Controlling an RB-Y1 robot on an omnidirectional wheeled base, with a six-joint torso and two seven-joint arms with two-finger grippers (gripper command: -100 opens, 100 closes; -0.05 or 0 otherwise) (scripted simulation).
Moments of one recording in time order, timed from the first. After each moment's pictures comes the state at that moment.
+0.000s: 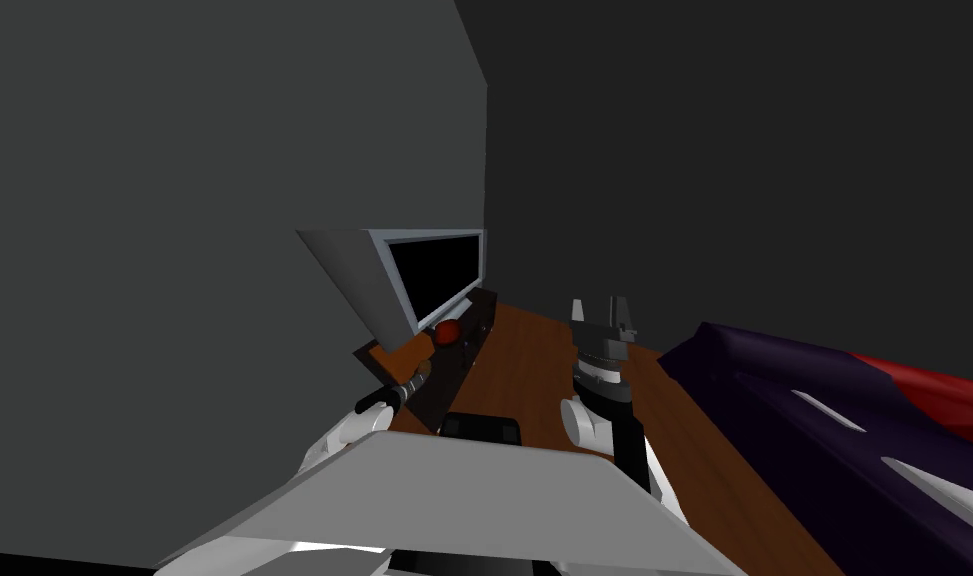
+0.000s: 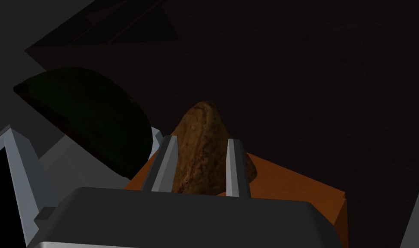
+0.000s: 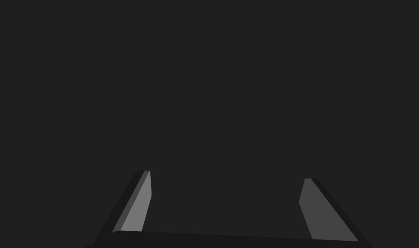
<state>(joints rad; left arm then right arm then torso) 0.31 0.49 -0.21 -1.42 0.69 0.29 -0.96 0.46 -0.03 0.04 -2.30 0.01 -0.60 -0.13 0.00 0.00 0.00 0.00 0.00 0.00</state>
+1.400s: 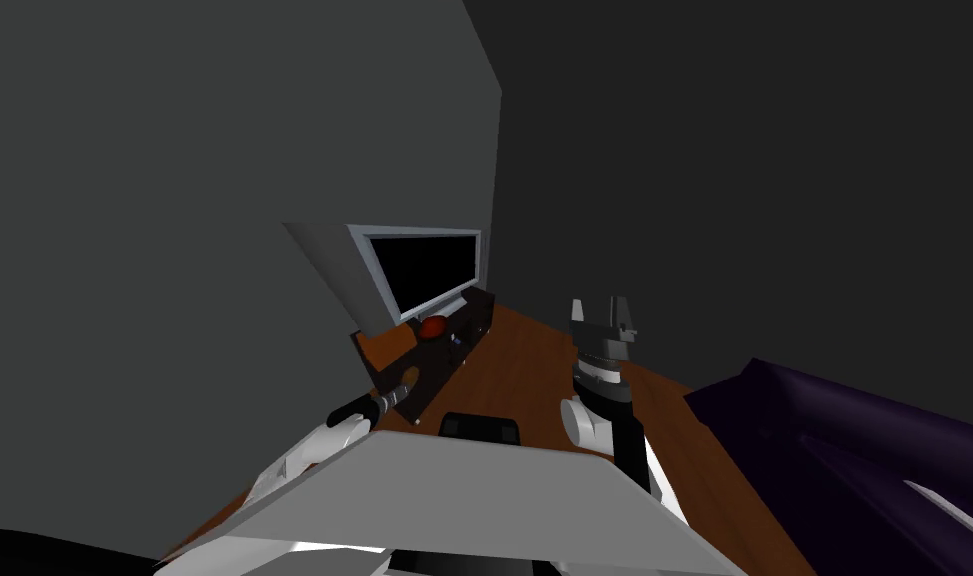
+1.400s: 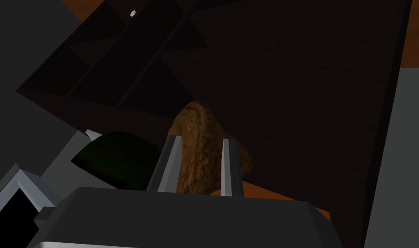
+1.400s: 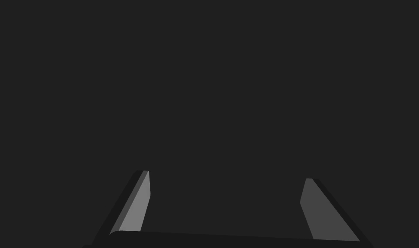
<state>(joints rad) 0.42 0.58 -0.16 -1.50 0.68 0.35 -1.09 0.46 -0.03 0.04 -2.30 0.01 -0.60 -0.13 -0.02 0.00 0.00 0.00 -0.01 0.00</state>
